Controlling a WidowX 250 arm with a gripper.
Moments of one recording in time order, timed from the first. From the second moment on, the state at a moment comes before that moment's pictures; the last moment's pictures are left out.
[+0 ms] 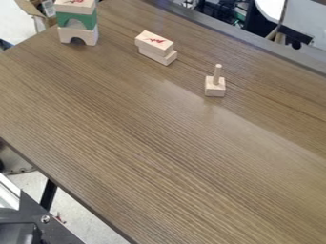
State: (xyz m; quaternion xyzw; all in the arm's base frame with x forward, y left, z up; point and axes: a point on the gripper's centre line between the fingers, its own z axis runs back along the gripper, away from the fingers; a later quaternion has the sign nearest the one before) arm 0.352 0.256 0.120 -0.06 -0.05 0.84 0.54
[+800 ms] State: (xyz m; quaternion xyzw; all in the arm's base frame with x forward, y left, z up) arm 0.350 0.266 0.084 -0.03 -0.02 0.86 0.52
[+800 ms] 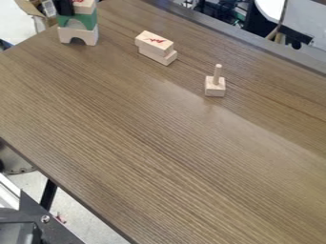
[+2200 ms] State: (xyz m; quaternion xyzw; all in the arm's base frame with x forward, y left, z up) arm 0.356 0.227 0.126 -0.10 0.01 0.84 0.54
